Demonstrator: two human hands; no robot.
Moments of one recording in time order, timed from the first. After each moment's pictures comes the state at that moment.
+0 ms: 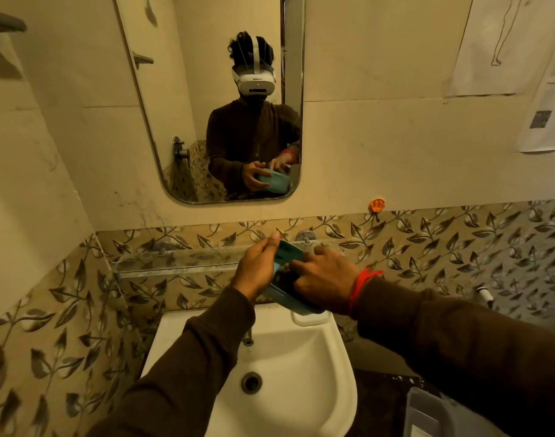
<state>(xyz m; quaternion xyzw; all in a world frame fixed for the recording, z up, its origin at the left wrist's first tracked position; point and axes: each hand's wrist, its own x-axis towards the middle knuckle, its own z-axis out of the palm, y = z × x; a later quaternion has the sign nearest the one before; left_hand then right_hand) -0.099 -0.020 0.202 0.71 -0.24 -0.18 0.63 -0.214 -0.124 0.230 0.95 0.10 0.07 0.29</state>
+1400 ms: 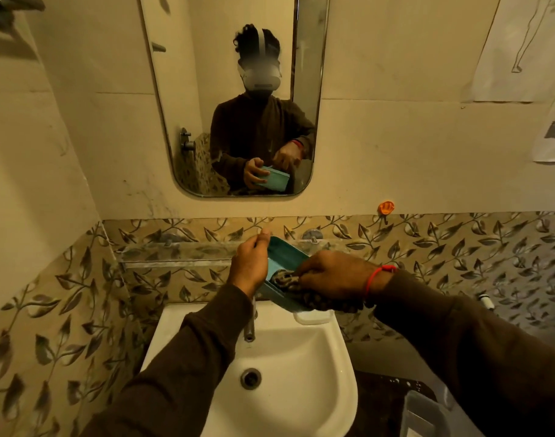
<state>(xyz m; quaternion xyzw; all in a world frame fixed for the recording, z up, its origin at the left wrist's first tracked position) -0.079 -0.003 0.198 0.74 -0.18 -0.13 0.64 -0.204 -0.118 0.251 0.96 -0.12 -0.04 -0.25</state>
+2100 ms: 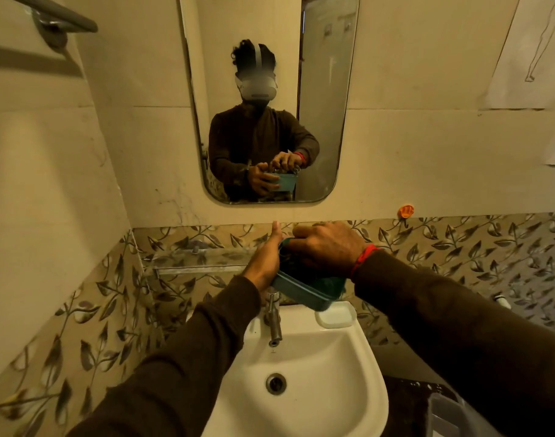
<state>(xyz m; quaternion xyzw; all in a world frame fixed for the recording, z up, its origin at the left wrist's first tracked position) -0.046 0.040 0.211 0.64 -0.18 -0.32 0.67 -0.140 -0.082 0.263 0.95 0.13 0.20 0.19</state>
